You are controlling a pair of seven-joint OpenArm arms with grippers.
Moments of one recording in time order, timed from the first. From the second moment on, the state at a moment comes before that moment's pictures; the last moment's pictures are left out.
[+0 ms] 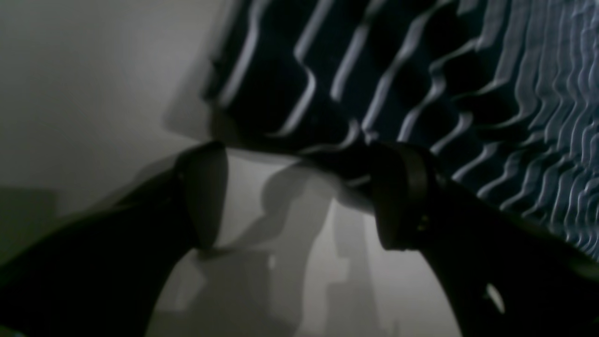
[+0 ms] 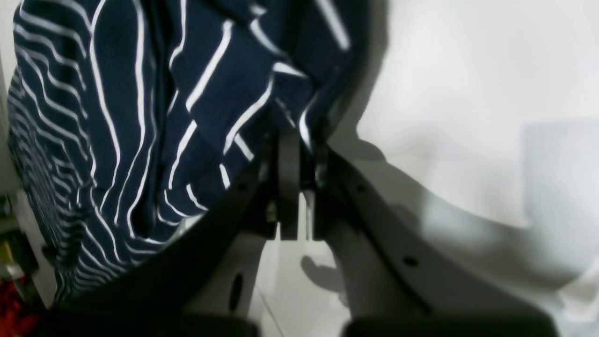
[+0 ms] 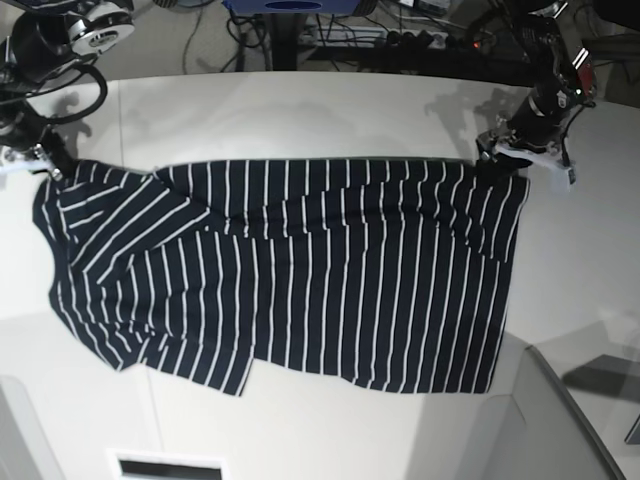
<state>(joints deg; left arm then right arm) 13.1 -6.8 -37.9 72.6 -28.2 -25.6 34.9 6.6 3.9 71.5 58.3 16.1 40.2 -56.5</state>
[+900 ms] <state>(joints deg) 8.1 -7.5 -38.1 64.3 -28.5 -25.7 31.0 6.1 5.8 67.8 58.6 15.2 40.2 -57.1</state>
